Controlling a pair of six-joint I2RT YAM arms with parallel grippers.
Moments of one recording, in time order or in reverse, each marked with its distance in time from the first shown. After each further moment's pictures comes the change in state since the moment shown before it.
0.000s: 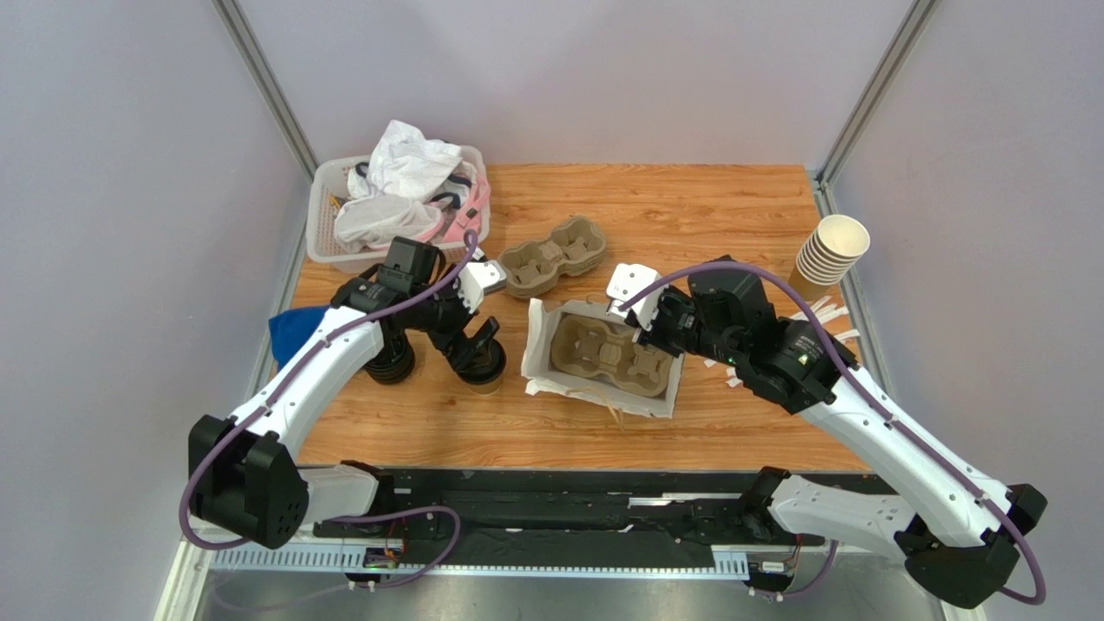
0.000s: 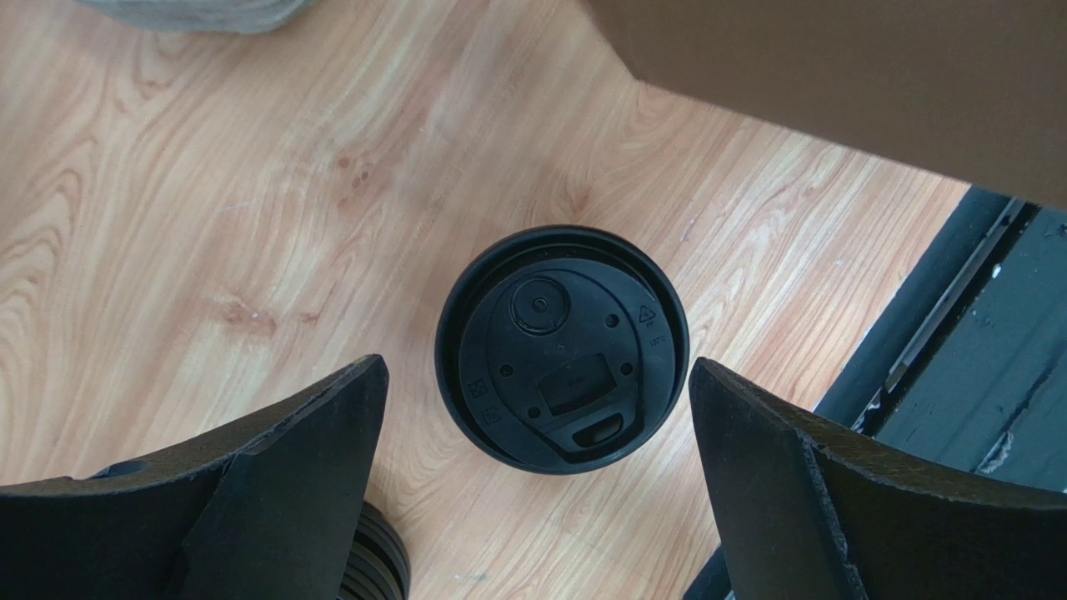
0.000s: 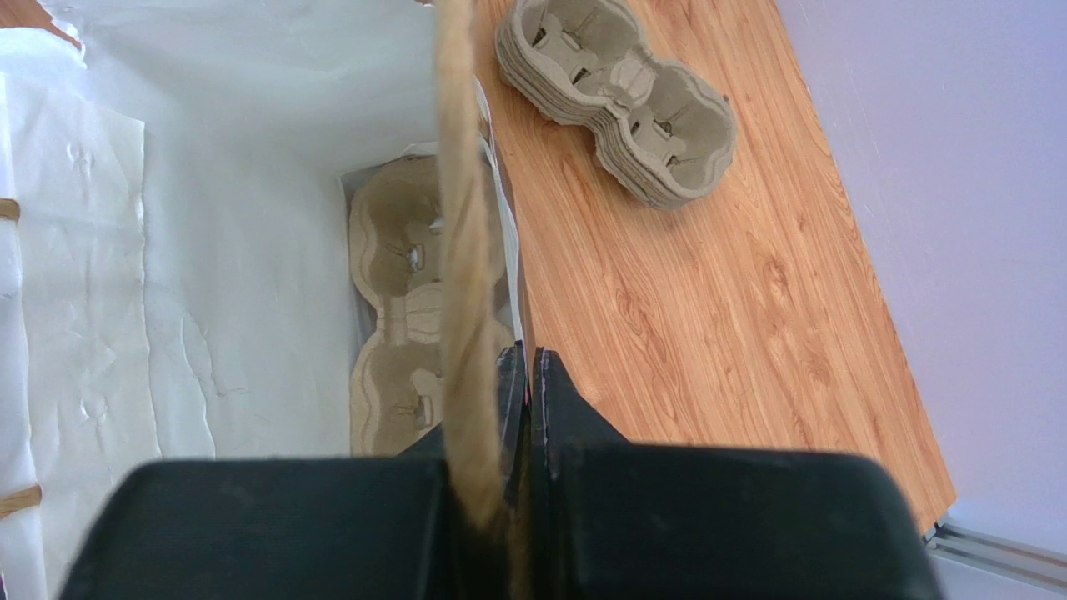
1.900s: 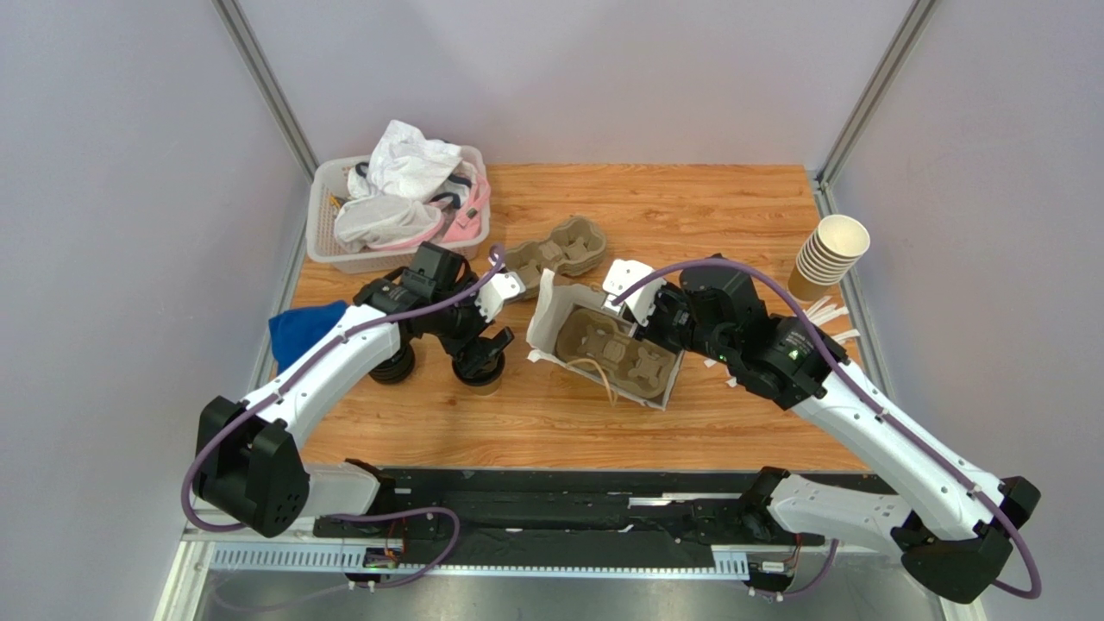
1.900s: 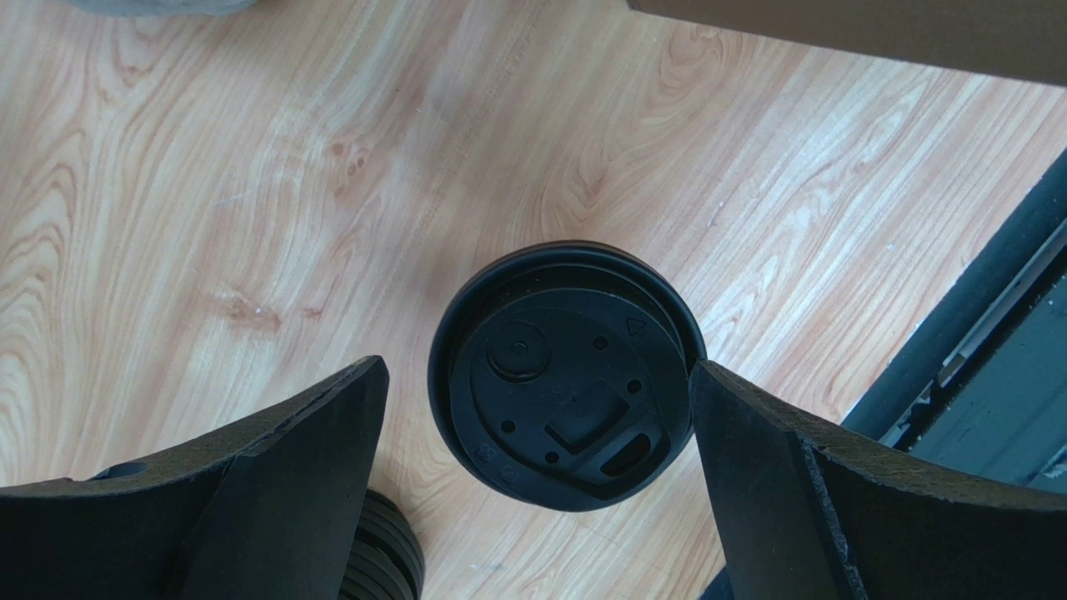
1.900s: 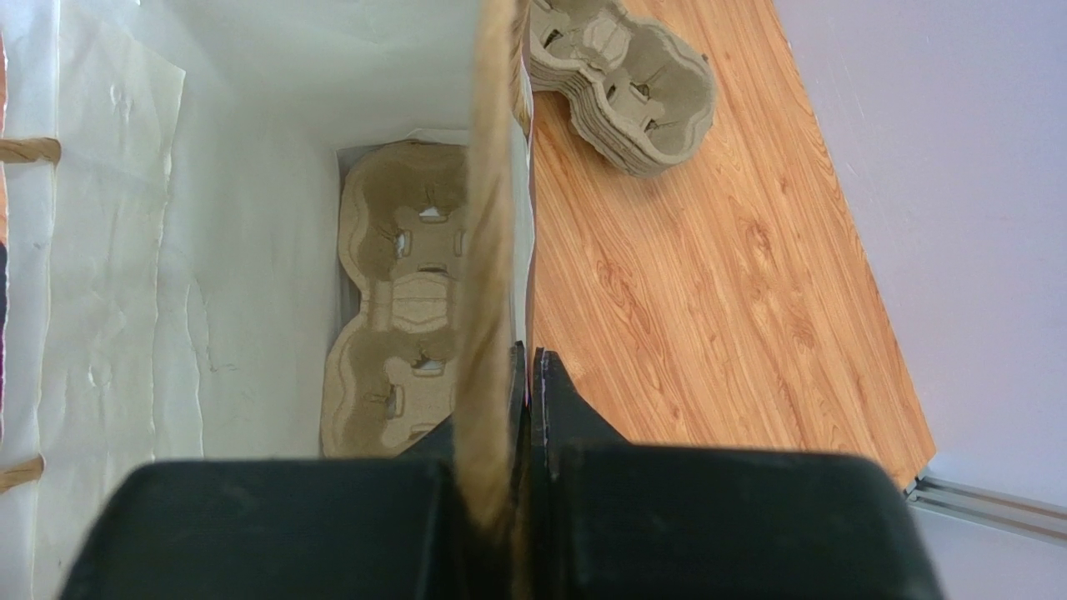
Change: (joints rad) left arm -0.107 0.053 0.000 0.015 -0.148 -0.009; right arm 0.000 0.027 -0.002 -0.002 0.072 0.005
